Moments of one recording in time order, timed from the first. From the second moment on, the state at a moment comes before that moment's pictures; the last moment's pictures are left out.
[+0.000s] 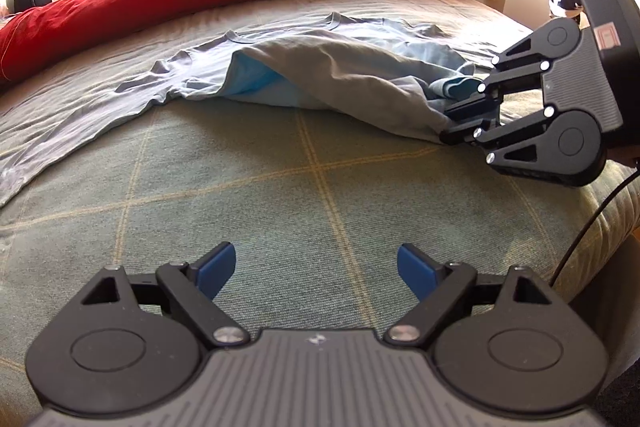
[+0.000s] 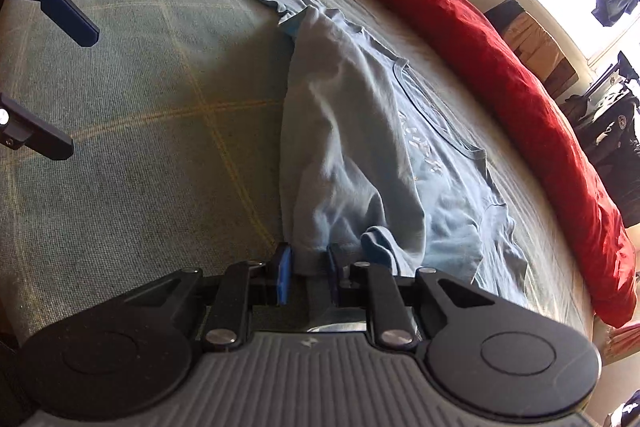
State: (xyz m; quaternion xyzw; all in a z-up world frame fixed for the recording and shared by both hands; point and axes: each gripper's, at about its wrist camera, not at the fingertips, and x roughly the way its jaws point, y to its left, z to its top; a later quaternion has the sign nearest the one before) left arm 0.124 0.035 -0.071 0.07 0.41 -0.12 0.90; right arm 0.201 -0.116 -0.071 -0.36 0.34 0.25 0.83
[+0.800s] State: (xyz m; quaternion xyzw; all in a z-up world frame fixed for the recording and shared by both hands) left arm 0.099 0.025 -0.069 0.14 0.30 -0.18 0.92; right arm 0.210 -0.109 0.001 0.00 0.46 0.44 0.77
